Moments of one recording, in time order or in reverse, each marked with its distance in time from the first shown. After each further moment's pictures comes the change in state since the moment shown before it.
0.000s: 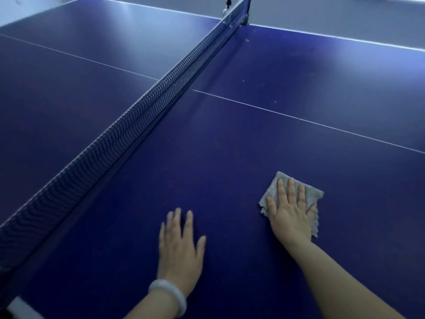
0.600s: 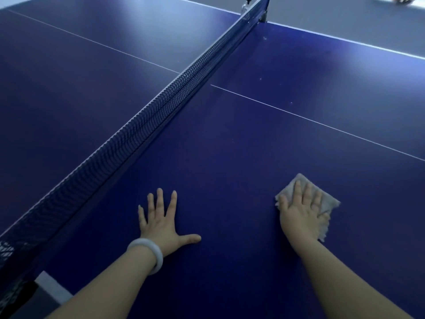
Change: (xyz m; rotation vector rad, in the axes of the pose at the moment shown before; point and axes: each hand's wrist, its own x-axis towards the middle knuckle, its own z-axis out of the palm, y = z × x) left_hand 0.034 -0.072 -0.048 0.113 -0.384 -0.133; right_hand -0.009 -0.022 -0.005 -0.011 -0.030 0.212
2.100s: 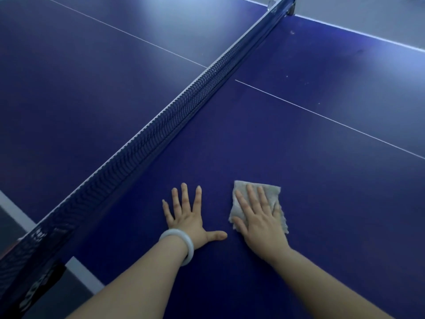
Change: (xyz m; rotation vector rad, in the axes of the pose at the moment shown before) left_hand 0.009 0.004 -0.004 -0.017 -0.064 -0.037; right_hand -0.068 -0.085 0.044 -0.190 -0.067 -0.756
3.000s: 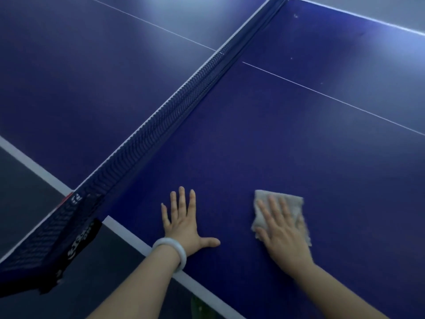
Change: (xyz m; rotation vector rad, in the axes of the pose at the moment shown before) left_hand -0.079 -0.070 0.055 -0.028 -0.014 0.058; right_hand -0.121 -0.010 0.031 -0.019 -0.019 0.155
